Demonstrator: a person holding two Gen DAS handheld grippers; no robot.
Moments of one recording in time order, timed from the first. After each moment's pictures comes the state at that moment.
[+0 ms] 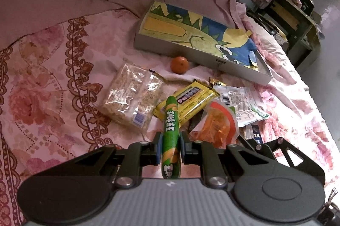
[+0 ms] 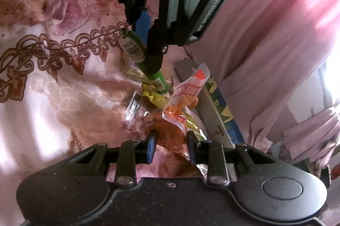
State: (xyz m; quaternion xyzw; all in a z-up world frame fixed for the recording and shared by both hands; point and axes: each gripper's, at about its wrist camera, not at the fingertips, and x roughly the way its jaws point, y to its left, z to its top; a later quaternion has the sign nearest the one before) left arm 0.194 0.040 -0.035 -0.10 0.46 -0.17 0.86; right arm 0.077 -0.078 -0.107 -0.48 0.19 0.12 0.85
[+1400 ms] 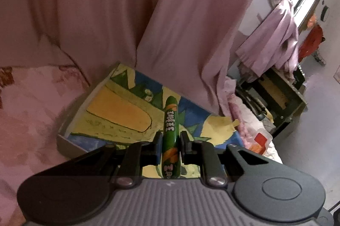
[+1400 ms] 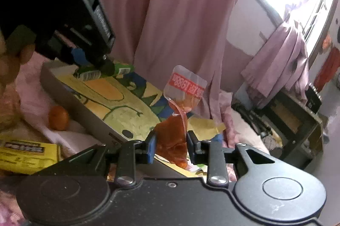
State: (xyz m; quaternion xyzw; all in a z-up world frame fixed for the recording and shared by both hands) left arm 0.356 -0.022 -0.060 -0.24 0.31 -0.19 0.90; right arm 0.250 -0.172 -0.066 -0.28 0.21 -0.06 0.94
